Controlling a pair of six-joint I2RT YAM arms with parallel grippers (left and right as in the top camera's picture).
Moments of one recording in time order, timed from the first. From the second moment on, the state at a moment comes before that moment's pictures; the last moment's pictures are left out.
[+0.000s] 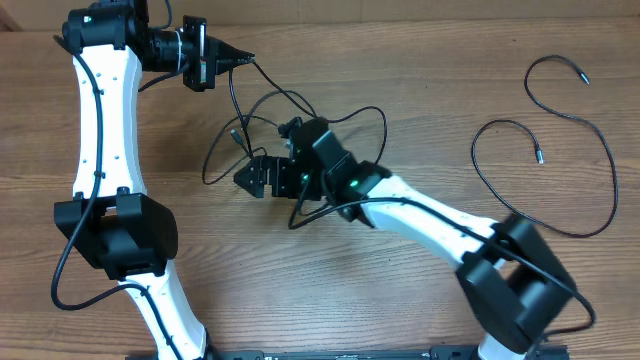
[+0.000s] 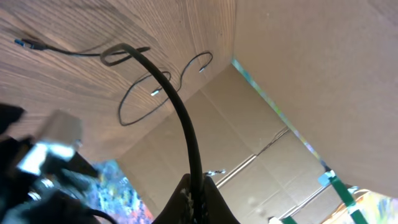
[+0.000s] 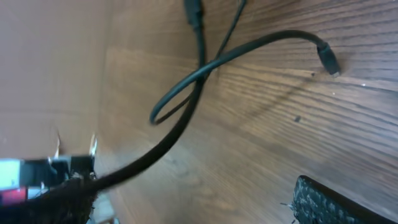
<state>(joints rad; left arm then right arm) 0.10 2.13 2.26 -1.31 1.05 -1.20 0.78 1.88 1.22 -0.01 -0.40 0.88</state>
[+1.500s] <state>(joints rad) 0.22 2.13 2.26 -1.22 1.26 -1.24 0.70 2.07 1.28 -0.11 -0.06 1.04</state>
